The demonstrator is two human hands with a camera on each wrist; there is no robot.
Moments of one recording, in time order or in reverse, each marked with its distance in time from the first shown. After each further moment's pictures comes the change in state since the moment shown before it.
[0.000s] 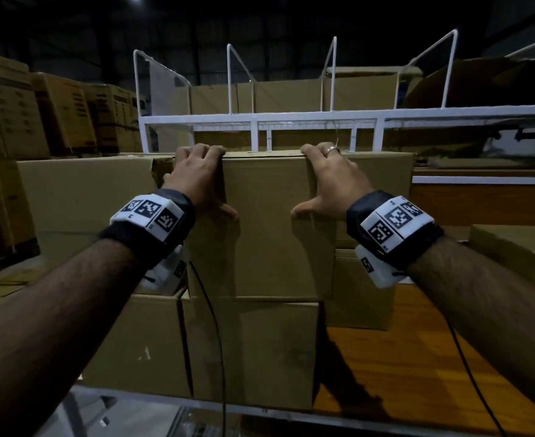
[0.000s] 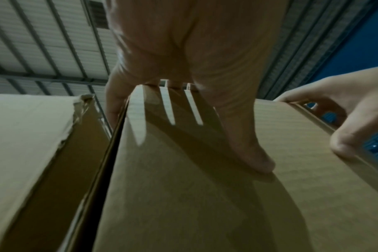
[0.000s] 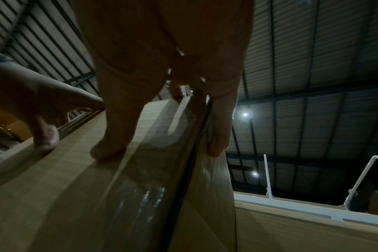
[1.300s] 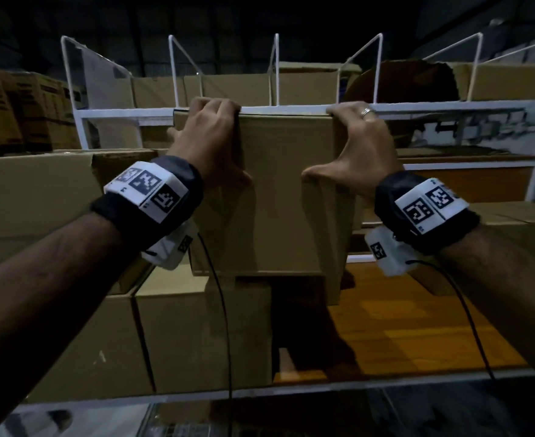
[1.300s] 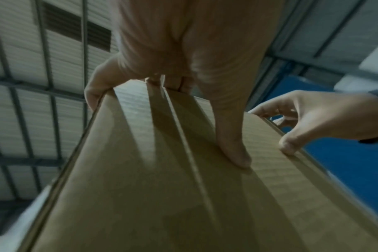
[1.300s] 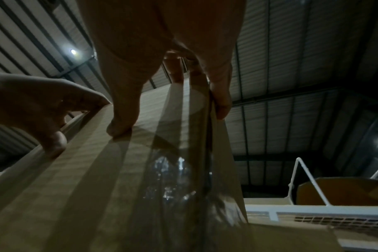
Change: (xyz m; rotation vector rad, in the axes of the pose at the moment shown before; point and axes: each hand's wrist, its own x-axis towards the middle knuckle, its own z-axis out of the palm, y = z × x) left_hand -0.023 0.105 -0.038 -0.113 0.129 0.254; right_hand -0.057 0.066 -0.072 0.087 0.344 0.038
